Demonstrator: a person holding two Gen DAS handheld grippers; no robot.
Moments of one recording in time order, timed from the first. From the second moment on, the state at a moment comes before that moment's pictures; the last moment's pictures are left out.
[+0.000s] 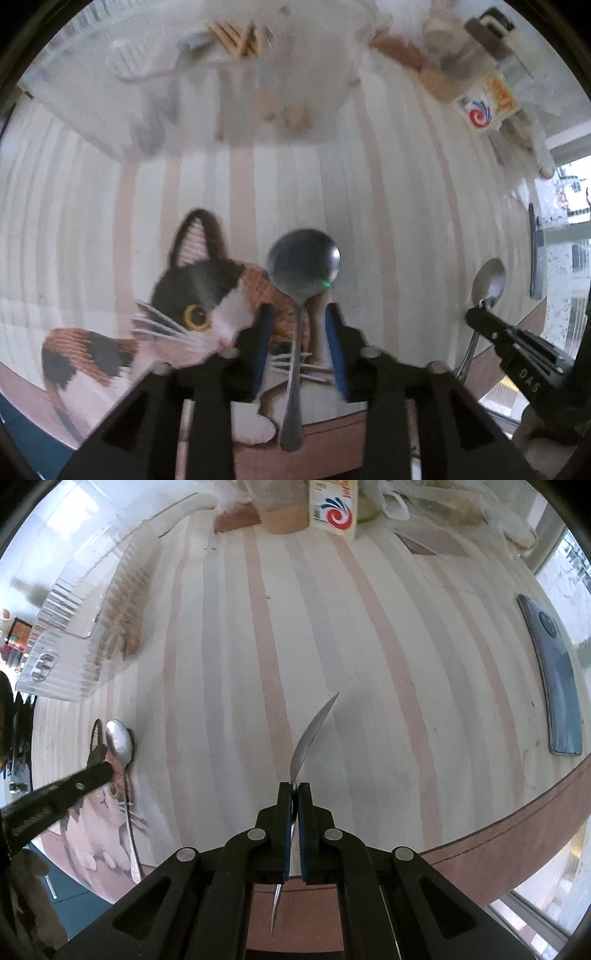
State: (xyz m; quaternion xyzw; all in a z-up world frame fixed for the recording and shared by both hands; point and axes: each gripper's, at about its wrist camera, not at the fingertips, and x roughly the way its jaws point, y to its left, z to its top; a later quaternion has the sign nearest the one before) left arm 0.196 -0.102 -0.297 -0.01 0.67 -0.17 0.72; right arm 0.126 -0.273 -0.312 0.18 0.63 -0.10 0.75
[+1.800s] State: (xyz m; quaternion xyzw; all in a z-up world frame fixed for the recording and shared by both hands) left arm 0.201 -0.109 -0.284 0.09 0.61 -0.13 0.77; right arm 0.127 -0.286 -0.306 0.20 0.61 -0.12 0.75
